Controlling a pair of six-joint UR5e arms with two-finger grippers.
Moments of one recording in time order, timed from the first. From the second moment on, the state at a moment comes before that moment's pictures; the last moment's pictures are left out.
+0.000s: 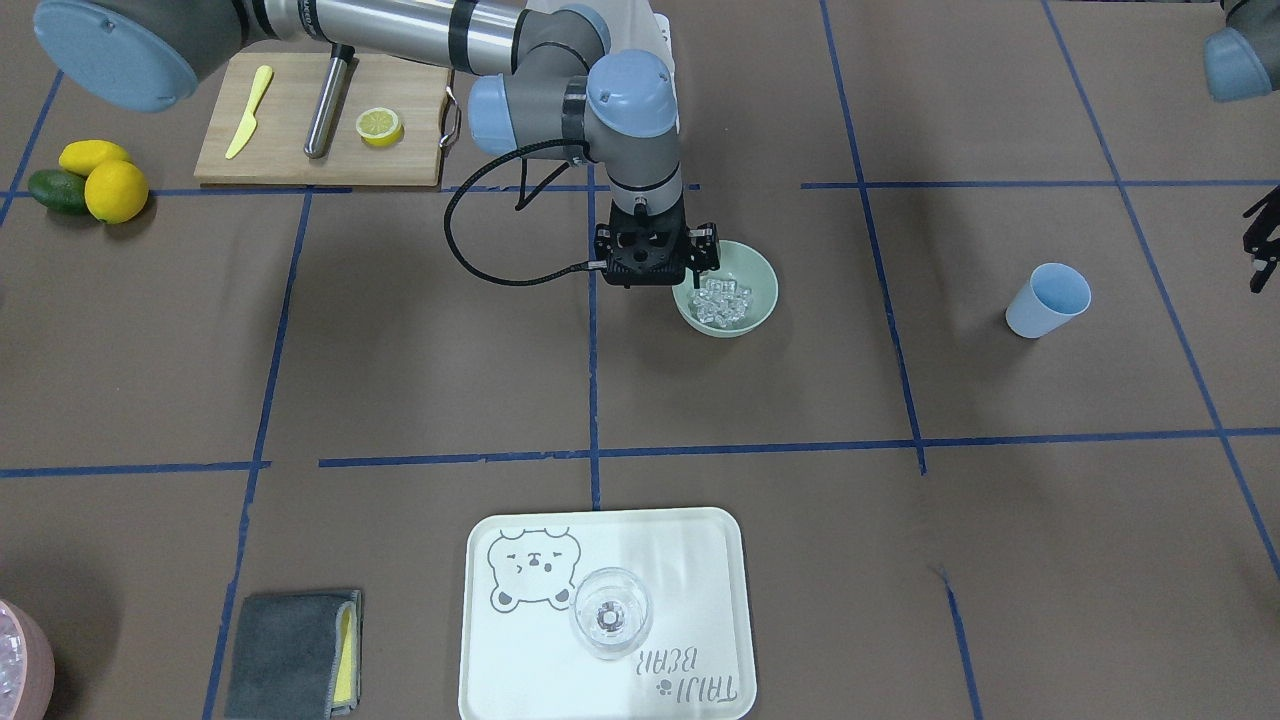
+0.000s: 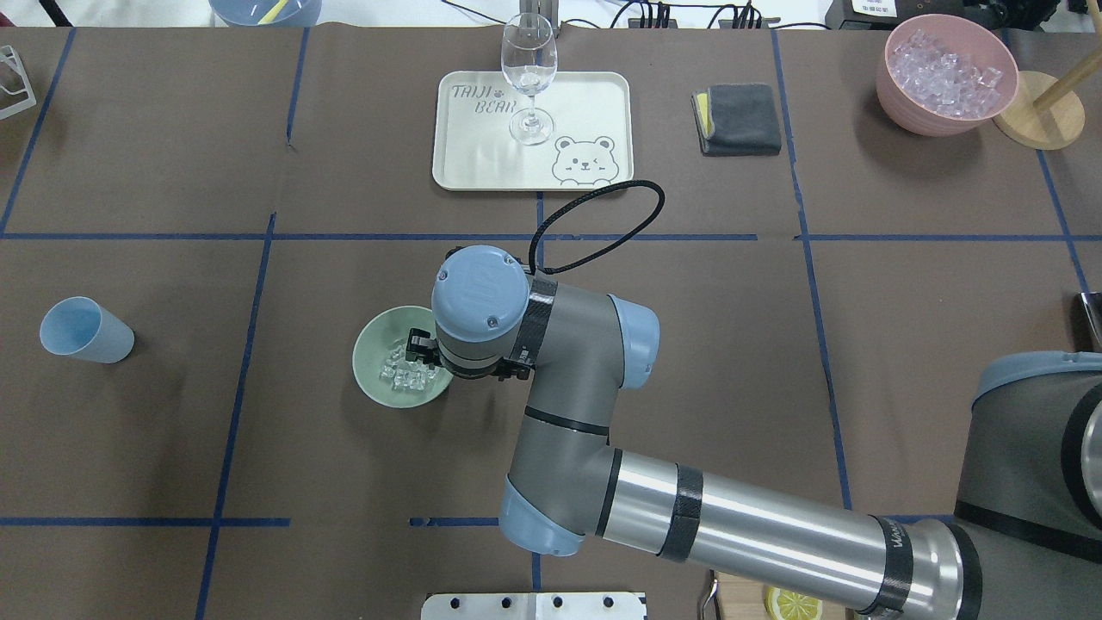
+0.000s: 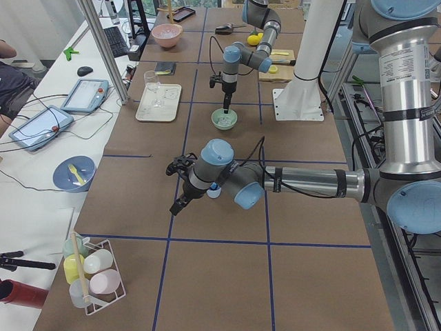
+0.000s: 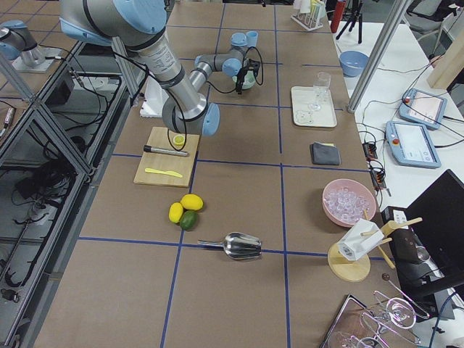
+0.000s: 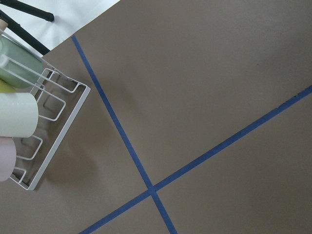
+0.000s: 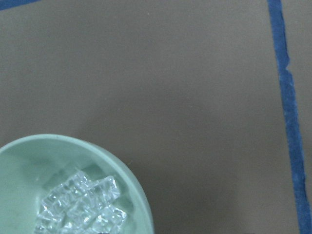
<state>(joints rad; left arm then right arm) -1.34 -1.40 -1.74 -2.27 -2.06 -0.03 0.38 -0.65 1.35 -1.36 1.81 1.48</state>
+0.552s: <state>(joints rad) -1.34 -1.40 -1.73 -2.27 -2.06 -0.03 0.38 -0.64 1.35 -1.34 1.81 1.48</state>
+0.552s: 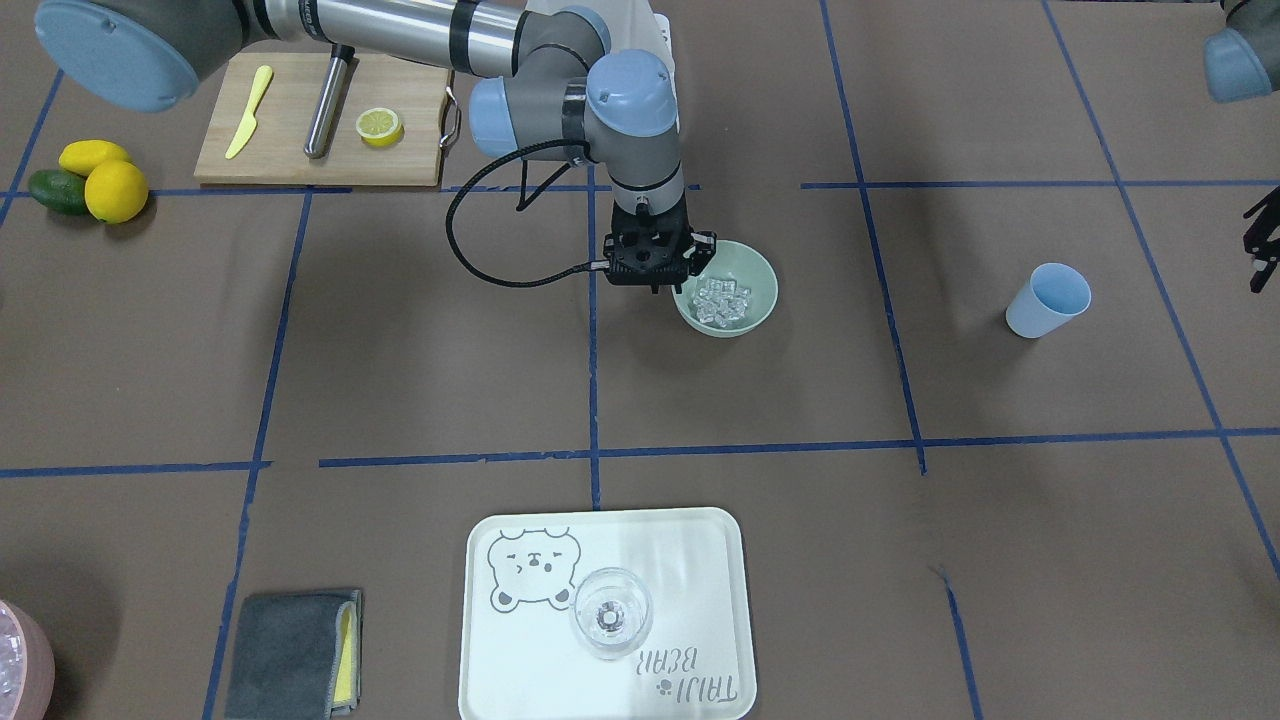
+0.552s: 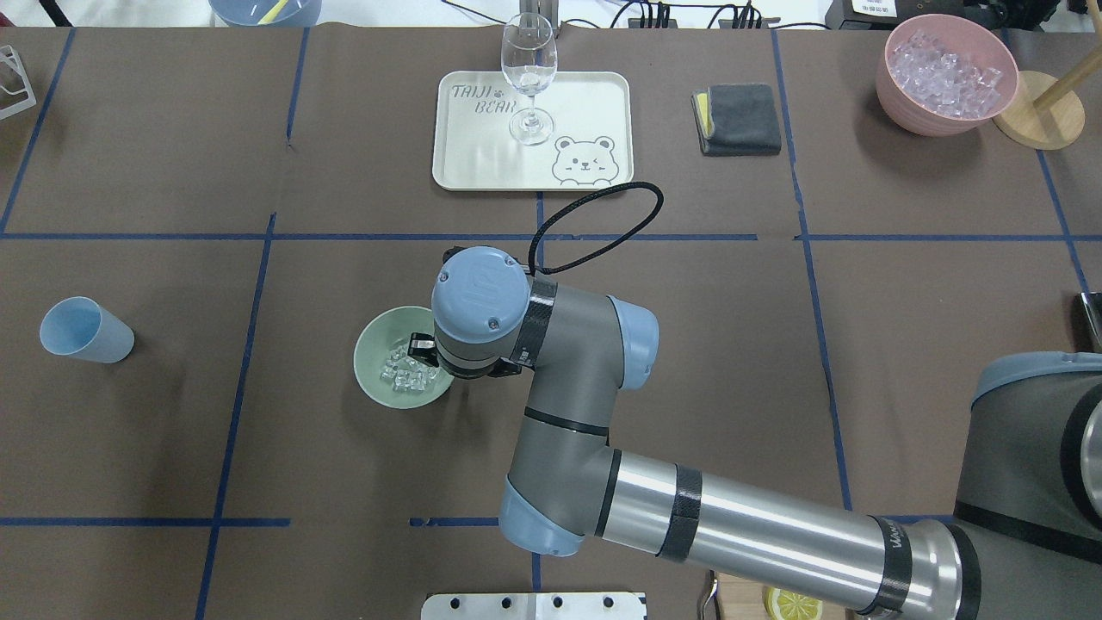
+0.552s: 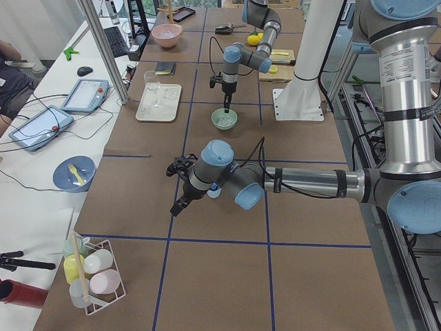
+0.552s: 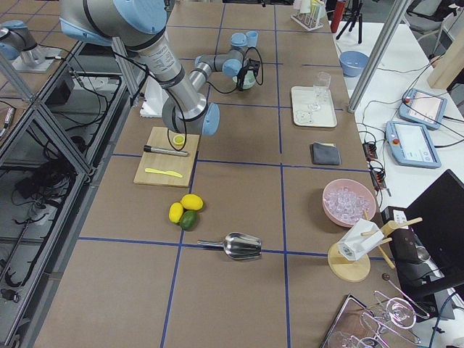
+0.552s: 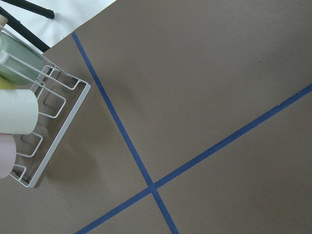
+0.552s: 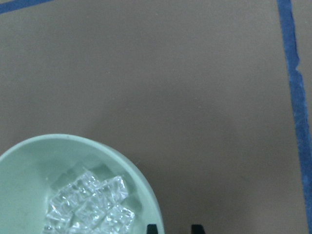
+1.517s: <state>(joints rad) -1.34 -1.41 -1.76 -2.17 -2.06 -0.03 0.42 -0.67 1.46 -1.28 1.83 1.48</state>
